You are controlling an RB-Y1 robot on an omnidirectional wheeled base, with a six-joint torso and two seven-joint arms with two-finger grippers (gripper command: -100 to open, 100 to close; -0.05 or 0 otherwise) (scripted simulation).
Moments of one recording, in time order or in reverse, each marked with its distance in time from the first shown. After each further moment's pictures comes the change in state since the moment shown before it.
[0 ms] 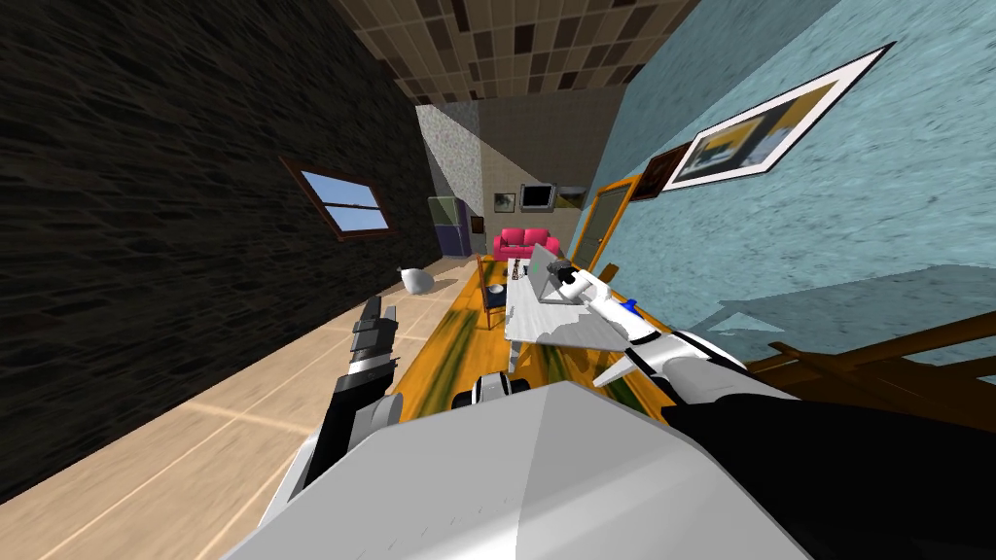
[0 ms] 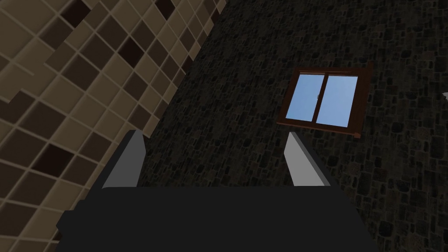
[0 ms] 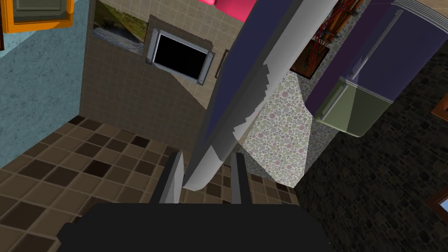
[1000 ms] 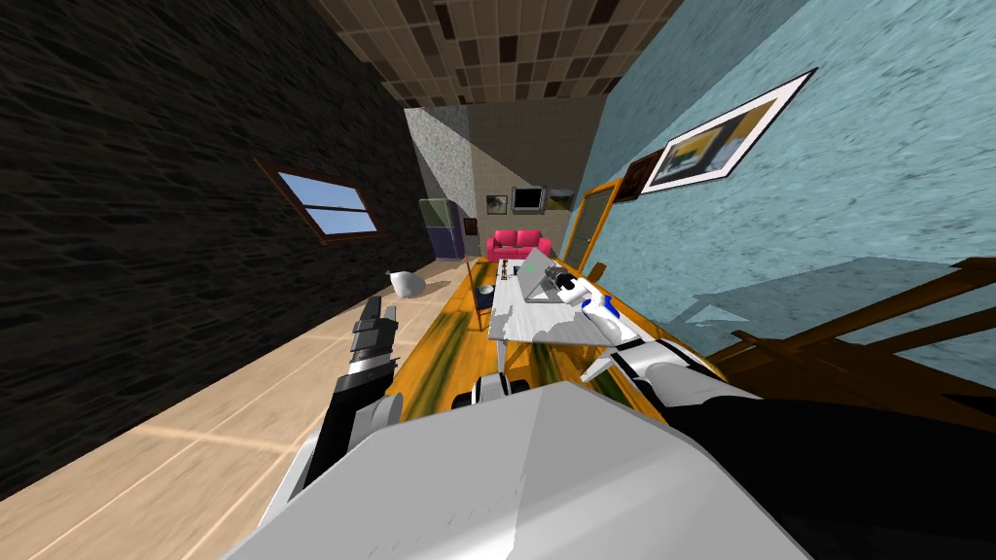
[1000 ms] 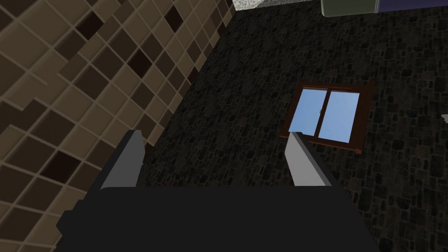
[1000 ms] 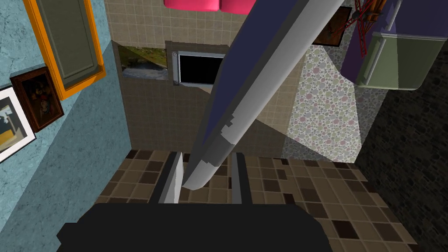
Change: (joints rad) left arm 0.000 0.000 0.000 0.000 0.000 0.000 0.000; right arm 0.019 0.144 -0.095 0.142 -0.003 -0.190 -0.166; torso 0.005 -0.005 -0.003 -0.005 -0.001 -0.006
